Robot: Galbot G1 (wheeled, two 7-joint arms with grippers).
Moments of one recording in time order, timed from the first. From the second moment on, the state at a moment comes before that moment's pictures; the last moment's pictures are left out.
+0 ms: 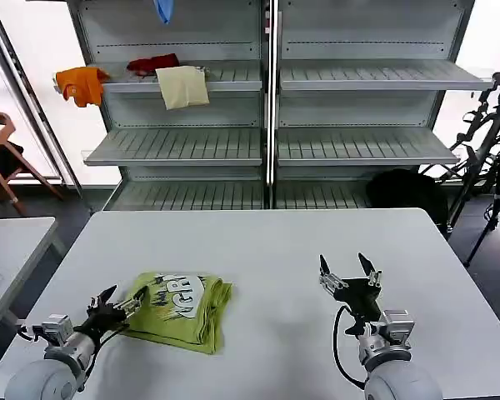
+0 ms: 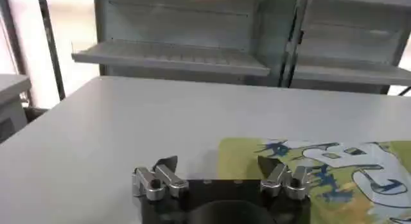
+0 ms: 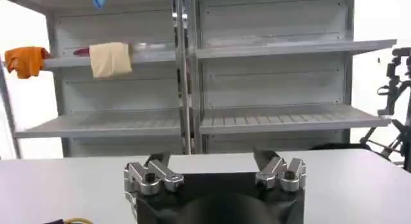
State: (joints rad) left arm 1.43 -1.05 -0.69 -1.94 -0.65 0.45 0.04; right arm -1.37 1.38 0.45 2.26 0.22 -0.47 0.14
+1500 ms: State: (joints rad) left arm 1.47 -1.05 -0.76 -1.93 -0.77 0.34 0.08; right arm -1.36 1.38 0.46 2.26 0.23 -0.47 0.14
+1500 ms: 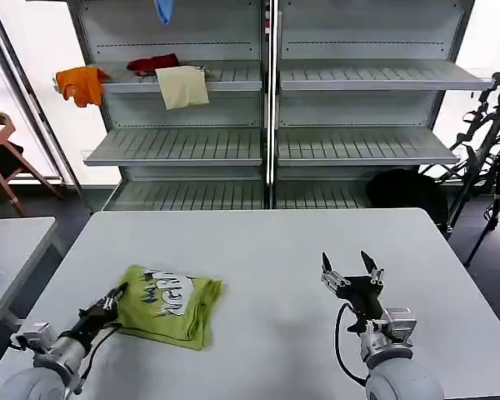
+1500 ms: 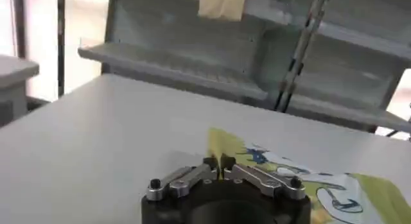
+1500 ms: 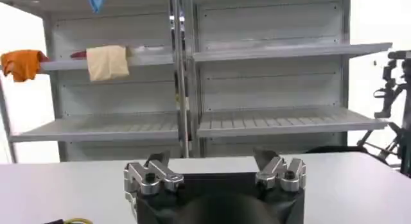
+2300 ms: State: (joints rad) left arm 1.41 -0.83 -1.03 -1.90 -0.44 0.26 0.20; right arm -1.38 1.38 0.49 2.25 0.24 -0.44 0.13
